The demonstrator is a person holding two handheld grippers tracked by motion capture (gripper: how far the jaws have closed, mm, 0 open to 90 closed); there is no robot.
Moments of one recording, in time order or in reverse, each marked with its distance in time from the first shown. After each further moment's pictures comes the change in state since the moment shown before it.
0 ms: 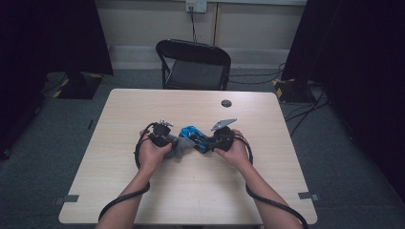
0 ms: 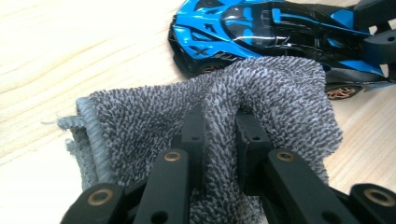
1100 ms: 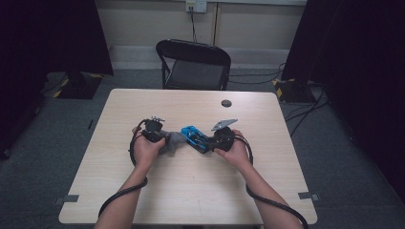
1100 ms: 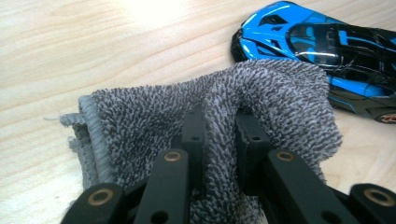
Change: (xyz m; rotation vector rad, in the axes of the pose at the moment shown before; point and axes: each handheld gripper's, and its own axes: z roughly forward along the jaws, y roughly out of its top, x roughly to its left) left arm 0.026 0.001 -0.004 -0.035 0.075 -0.075; right arm -0.001 -0.002 0.000 -0.013 0.005 0.001
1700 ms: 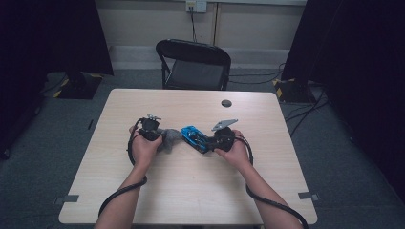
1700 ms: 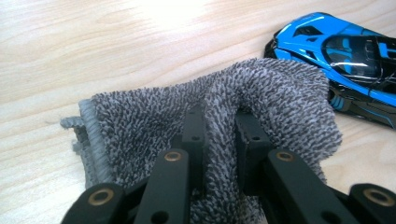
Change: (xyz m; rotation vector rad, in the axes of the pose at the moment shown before) left arm 0.011 -0.001 -0.003 -0.032 0.073 -0.030; right arm 0.000 -0.001 0.000 -0.009 0.000 0.003
